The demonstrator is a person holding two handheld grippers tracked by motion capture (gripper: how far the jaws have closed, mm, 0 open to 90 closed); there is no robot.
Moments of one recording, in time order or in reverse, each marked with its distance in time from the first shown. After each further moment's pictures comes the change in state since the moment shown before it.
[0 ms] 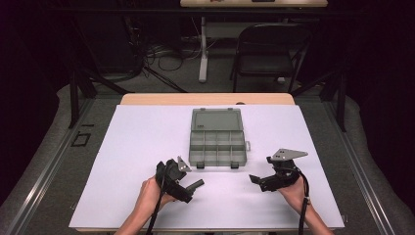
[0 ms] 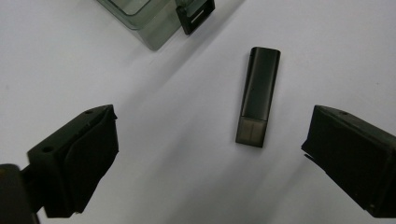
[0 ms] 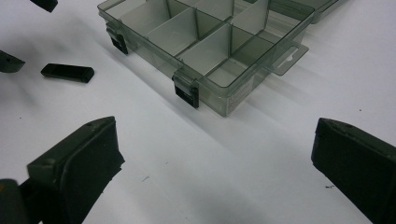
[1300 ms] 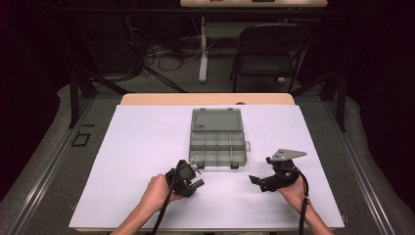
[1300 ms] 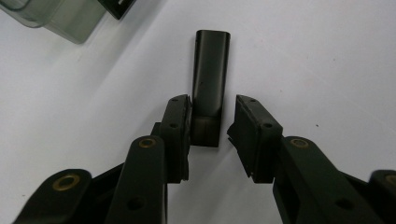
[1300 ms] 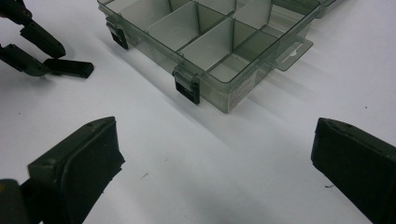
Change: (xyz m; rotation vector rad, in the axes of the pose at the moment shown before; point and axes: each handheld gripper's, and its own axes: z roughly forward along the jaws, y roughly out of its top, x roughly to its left) left arm -0.007 0.020 0.014 0.189 -0.144 0.088; right arm -0.002 -0.002 0.003 0.011 0.009 -0.003
